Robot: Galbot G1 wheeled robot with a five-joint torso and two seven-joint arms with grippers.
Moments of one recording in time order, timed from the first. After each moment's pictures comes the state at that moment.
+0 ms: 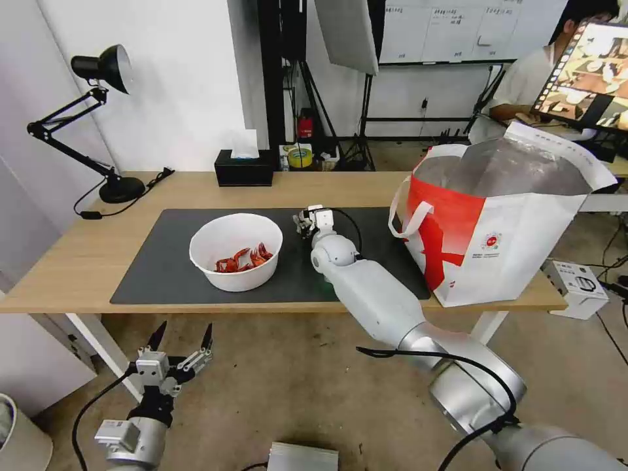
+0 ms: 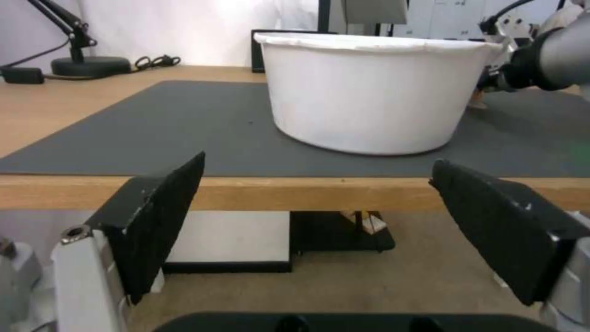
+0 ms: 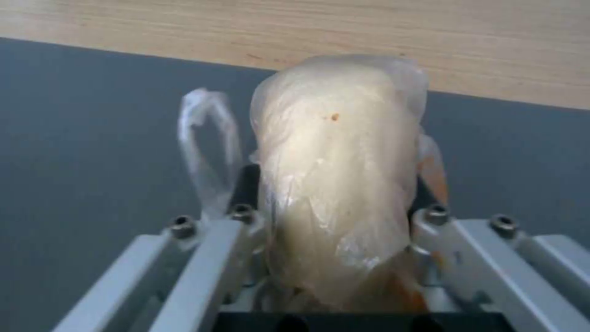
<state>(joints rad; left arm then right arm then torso) 1.72 -1.48 -0.75 -2.06 -0.23 -0.15 0.21 -0.25 1.55 -0.23 0.85 0.61 -0.32 0.35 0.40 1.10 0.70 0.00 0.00</state>
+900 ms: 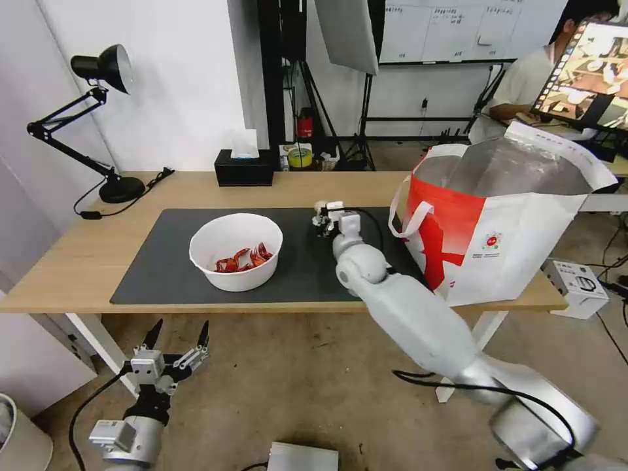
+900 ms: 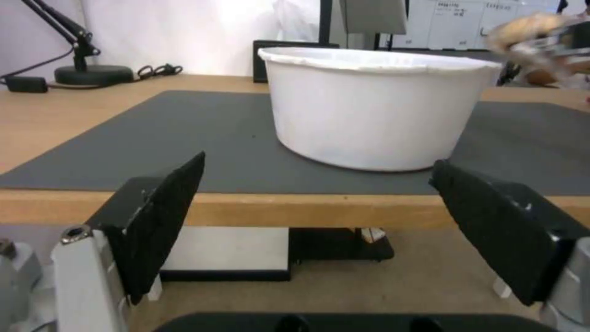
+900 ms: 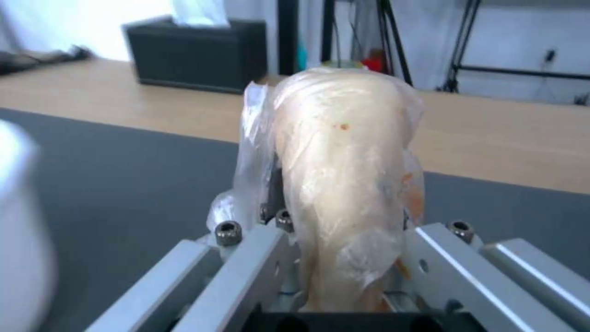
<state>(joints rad) 1.72 -1.46 -0.76 -2.07 -0.26 -0.16 0.21 -0.45 1.20 -0.28 1.48 0.72 -0.27 0.42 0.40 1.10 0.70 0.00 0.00</state>
